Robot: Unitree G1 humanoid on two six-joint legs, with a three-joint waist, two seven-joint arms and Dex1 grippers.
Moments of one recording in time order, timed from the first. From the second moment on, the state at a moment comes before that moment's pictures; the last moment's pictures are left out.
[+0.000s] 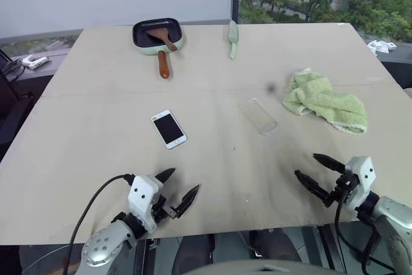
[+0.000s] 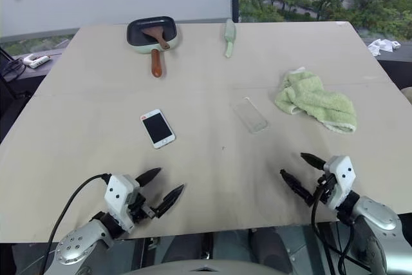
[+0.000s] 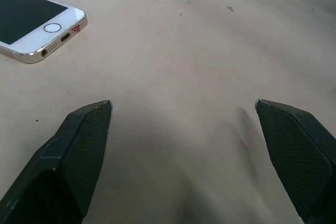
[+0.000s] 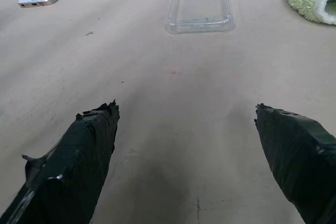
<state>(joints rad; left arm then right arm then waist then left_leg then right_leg) 0.53 0.43 0.08 -0.48 -0.32 0.12 -0.61 0.32 -0.51 -0.18 -0.29 0.46 0.16 0.81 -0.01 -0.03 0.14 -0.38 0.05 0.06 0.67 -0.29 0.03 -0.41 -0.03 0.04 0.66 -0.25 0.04</state>
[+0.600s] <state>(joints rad) 0.37 0.74 0.27 -0.48 -0.47 0.19 -0.85 -0.17 -0.39 0.06 -0.25 0.26 0.38 0.55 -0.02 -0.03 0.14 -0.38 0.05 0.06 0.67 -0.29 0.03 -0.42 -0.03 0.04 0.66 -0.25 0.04</state>
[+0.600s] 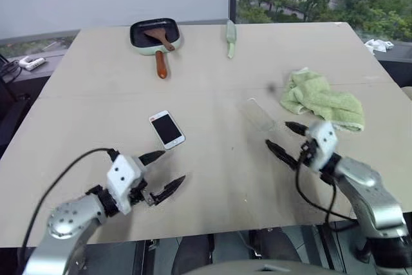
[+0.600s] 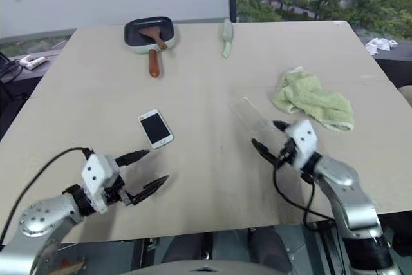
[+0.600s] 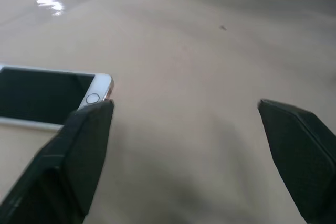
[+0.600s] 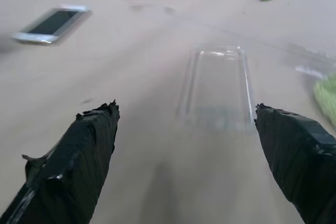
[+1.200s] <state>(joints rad) 0.34 0.86 0.44 -0.53 -0.63 0.37 -1.00 -0.41 -0.31 0.21 -0.12 0.14 0.76 0.41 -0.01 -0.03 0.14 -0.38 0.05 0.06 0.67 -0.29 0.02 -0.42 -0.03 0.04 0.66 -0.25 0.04</state>
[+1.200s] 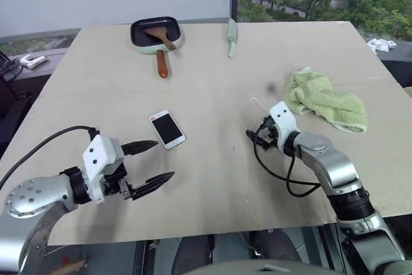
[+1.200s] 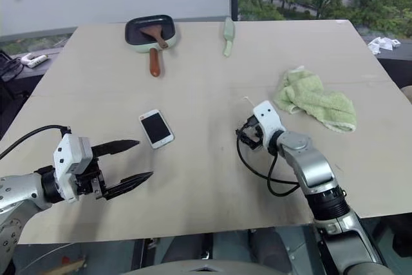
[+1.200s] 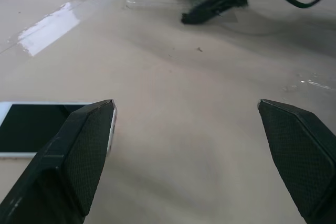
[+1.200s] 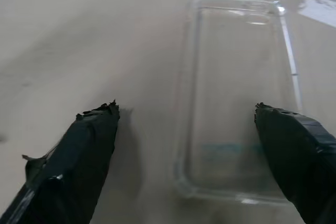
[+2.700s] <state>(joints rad) 0.32 0.88 0.46 -0.52 -0.62 0.40 -1.05 -0.39 -0.66 0.36 -0.06 0.13 0.22 1.13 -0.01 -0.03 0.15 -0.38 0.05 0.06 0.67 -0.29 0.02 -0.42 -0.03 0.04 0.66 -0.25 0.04</state>
